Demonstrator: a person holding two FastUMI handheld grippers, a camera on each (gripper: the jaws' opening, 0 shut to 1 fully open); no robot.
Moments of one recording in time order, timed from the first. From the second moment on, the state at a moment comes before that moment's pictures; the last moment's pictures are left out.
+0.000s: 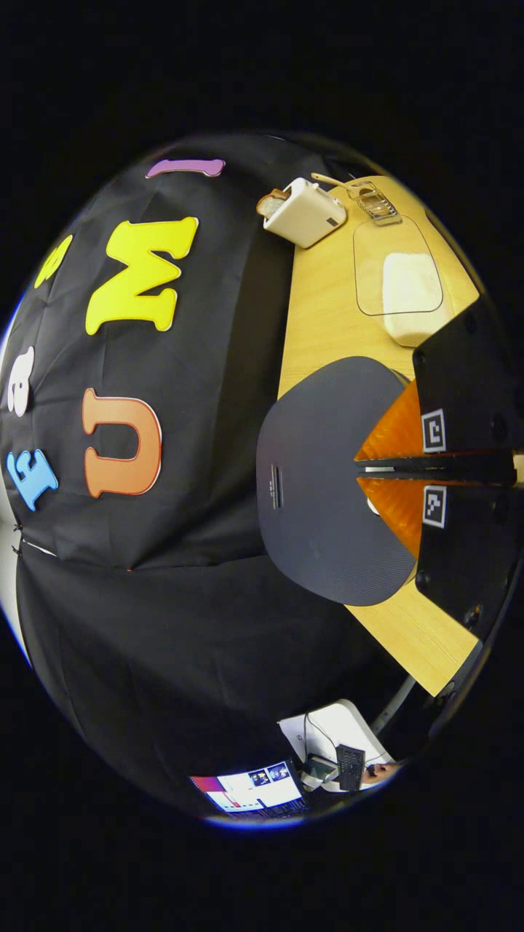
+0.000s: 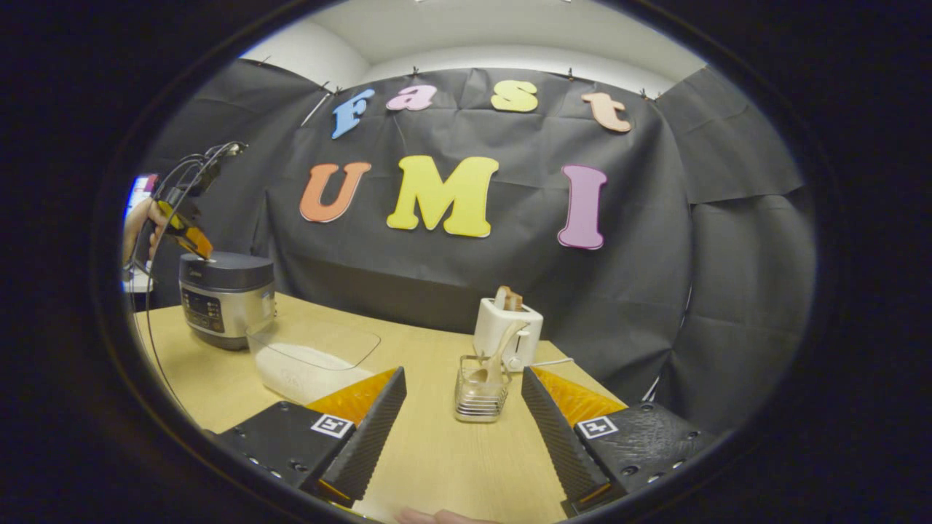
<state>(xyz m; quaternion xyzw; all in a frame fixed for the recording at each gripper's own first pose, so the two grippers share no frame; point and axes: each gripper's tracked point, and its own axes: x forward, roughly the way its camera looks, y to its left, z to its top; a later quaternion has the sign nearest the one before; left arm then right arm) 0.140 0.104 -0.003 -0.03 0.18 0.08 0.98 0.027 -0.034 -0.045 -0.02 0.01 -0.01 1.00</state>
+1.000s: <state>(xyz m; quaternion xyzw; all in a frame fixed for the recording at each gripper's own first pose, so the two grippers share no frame) 0.126 0.114 0.058 0.05 0.11 0.14 0.98 0.016 -0.043 -0.040 -0.02 0.02 -0.02 1.00</state>
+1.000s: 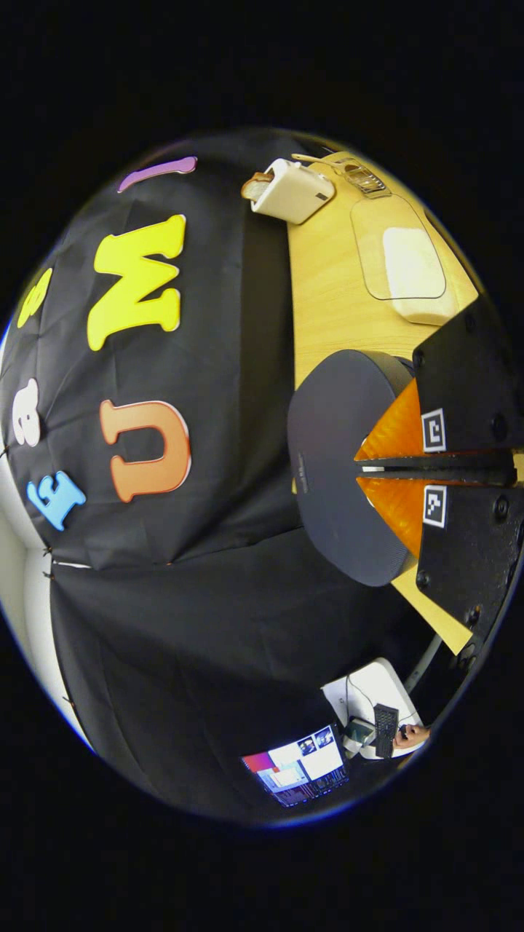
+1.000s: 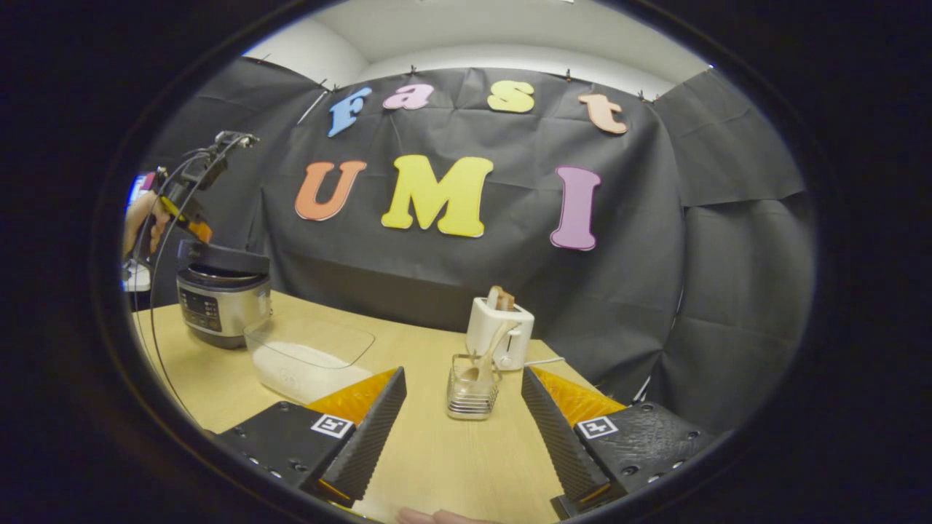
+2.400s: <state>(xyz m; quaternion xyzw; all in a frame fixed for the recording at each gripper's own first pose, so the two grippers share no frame) -0.001 0.016 0.046 0.01 -0.02 0.02 1.00 0.024 -0.103 -0.020 -0.01 0.01 -0.08 1.00</state>
